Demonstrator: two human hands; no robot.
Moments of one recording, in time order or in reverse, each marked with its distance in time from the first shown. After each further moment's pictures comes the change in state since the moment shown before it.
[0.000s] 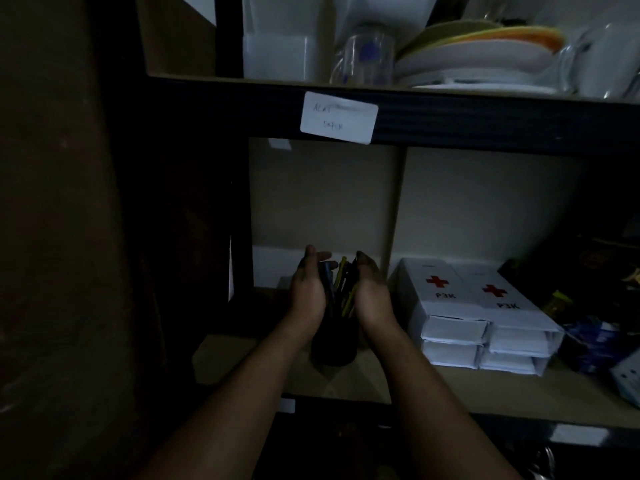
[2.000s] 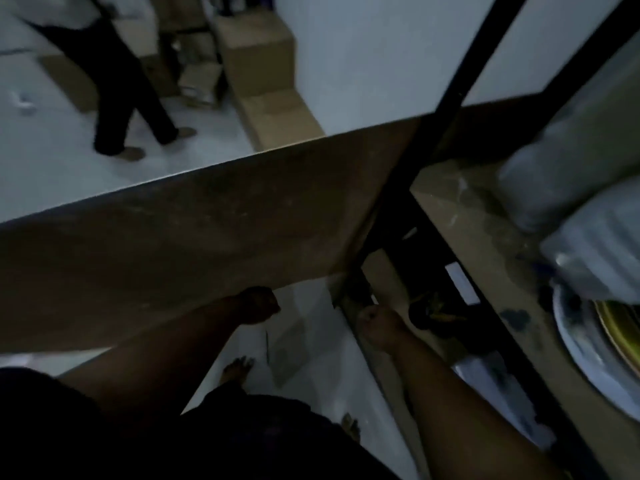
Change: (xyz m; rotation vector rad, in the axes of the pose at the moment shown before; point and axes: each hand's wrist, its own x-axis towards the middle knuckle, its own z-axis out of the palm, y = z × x) left_hand -0.317 0.290 -0.140 1.043 0.335 -1.057; right_hand -0.116 -0.230 0.022 -1.209 -1.460 0.348
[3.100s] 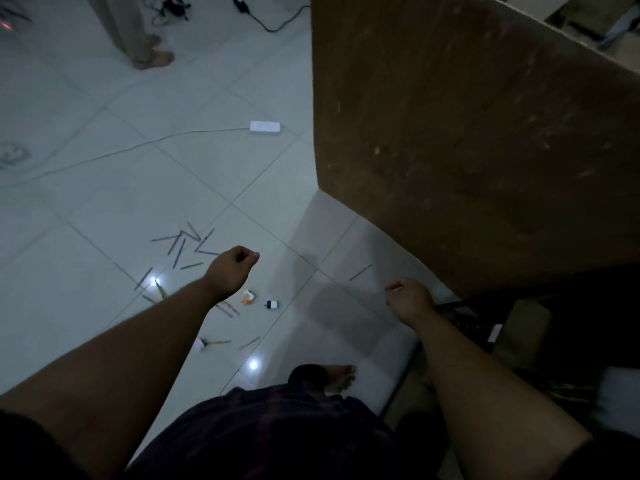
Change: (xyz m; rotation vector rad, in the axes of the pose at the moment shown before) left_hand -0.377 -0.159 0.338 -1.040 0.855 -0.719; right_hand -0.084 0.016 0.186 -0.750 -0.214 -0.638
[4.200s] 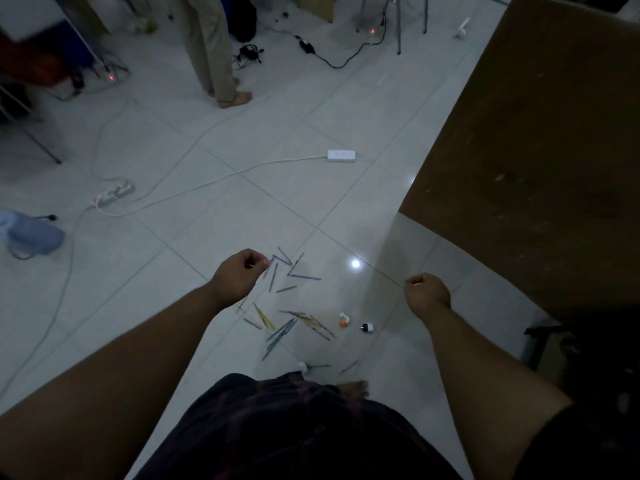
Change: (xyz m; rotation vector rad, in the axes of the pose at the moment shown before) left_hand 0.021 -0.204 -0.344 -0.004 0.040 0.054; right_hand -0.068 -0.318 0.218 0.212 0.265 0.043
